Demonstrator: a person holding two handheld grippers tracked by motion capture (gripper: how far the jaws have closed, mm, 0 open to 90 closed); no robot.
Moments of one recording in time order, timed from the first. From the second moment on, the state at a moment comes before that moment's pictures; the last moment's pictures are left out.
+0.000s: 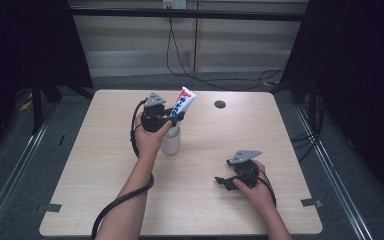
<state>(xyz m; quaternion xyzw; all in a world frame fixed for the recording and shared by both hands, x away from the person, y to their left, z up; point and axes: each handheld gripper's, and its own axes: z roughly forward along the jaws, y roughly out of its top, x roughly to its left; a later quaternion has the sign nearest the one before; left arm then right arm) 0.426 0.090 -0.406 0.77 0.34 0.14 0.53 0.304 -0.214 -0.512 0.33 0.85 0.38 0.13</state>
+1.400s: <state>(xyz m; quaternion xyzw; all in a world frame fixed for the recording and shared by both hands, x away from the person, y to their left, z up) 0.420 0.098 -0.436 0.77 0.35 0.15 0.52 0.303 -0.214 -0.512 0.33 0.85 0.38 0.13</state>
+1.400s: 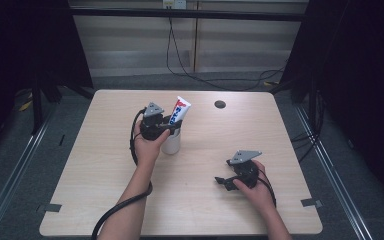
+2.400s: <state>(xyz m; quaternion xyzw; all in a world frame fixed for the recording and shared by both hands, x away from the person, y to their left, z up) 0.413 0.108 -0.444 0.78 0.36 0.15 0.49 0.303 -0.214 -0.512 0.33 0.85 0.38 0.13</state>
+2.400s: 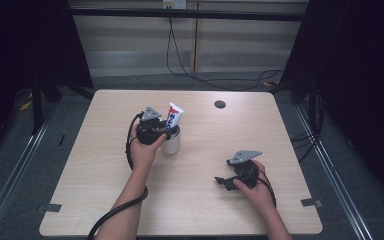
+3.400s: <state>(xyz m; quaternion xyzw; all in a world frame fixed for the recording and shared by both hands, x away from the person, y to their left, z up) 0.410 0.114 -0.439 0.79 0.35 0.16 0.48 0.303 -0.214 -0.512 0.33 0.85 0.38 0.13</state>
